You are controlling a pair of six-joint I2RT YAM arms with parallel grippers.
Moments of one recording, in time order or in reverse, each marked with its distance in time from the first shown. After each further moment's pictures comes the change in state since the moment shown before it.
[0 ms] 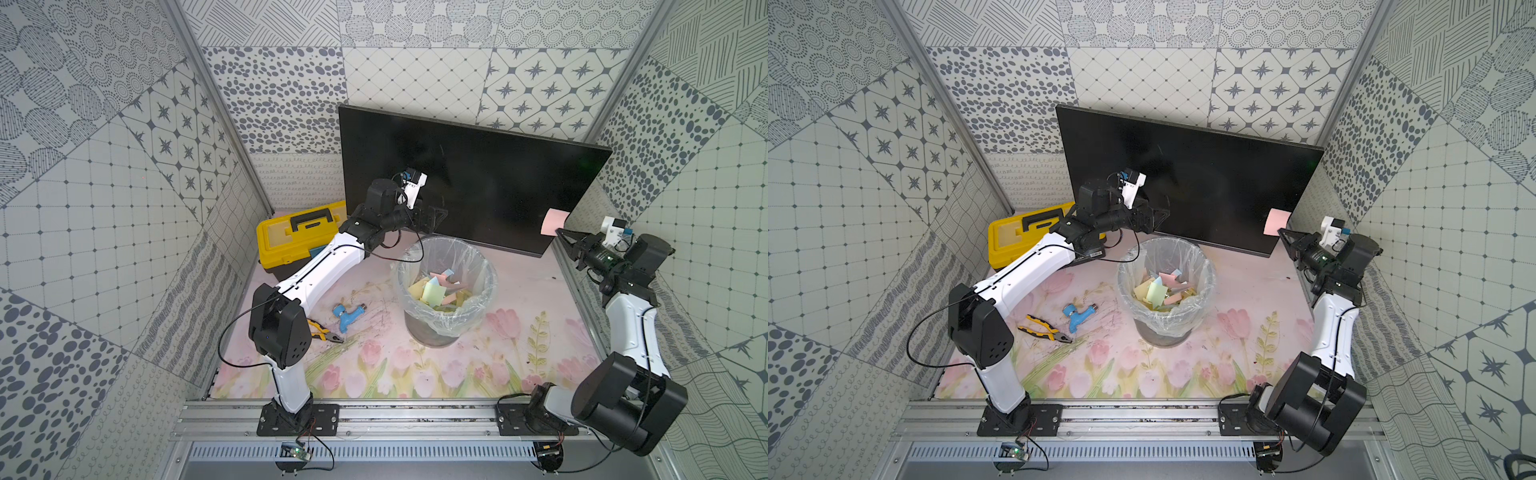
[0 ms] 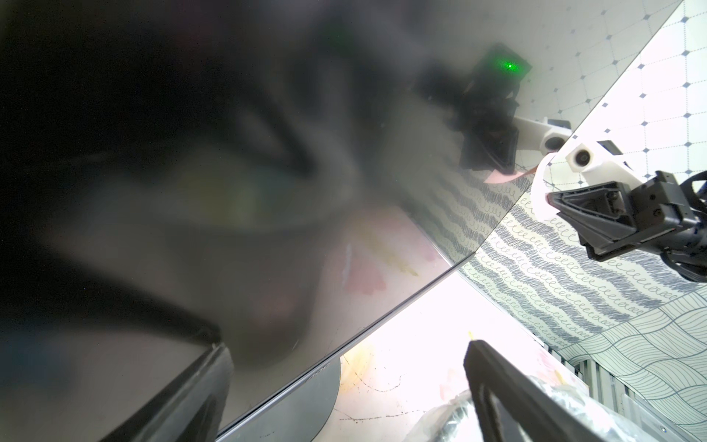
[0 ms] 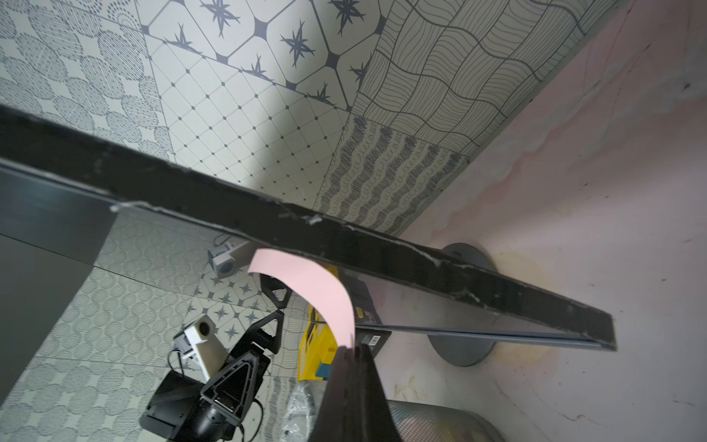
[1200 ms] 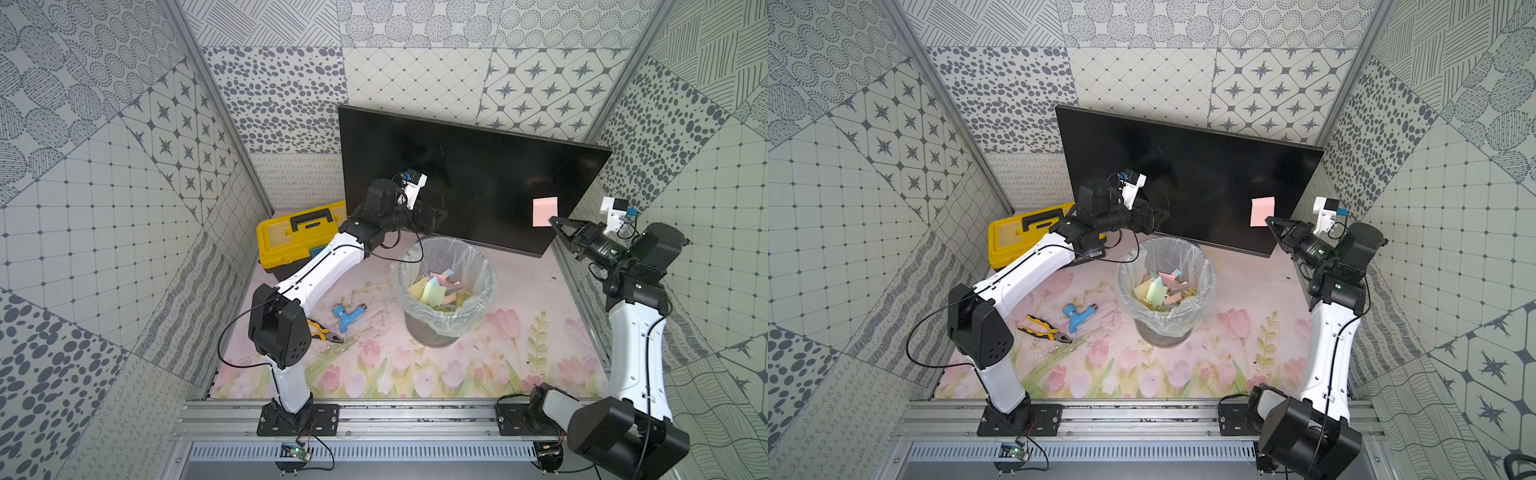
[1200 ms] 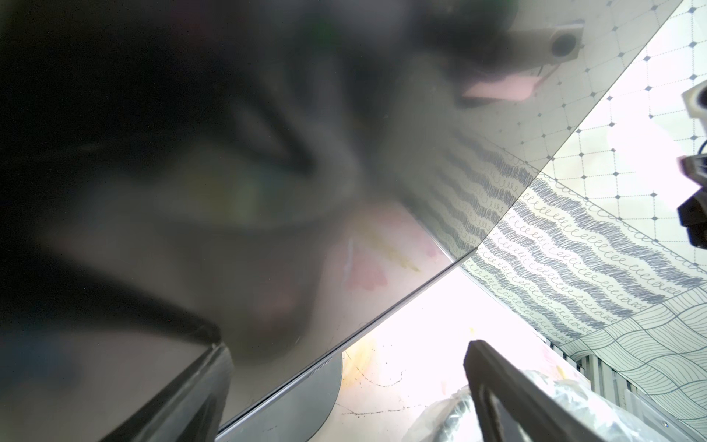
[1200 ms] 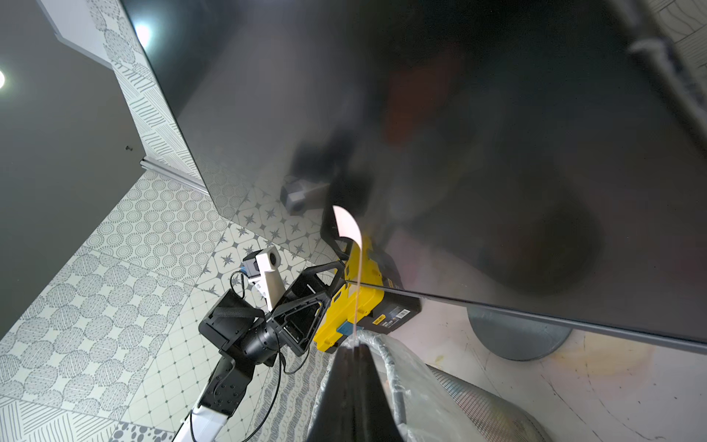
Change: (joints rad) left arm 0.000 -0.005 0.000 -0.022 -0.005 0.012; right arm 0.102 -0.158 0.132 -0.137 -0.060 -0.050
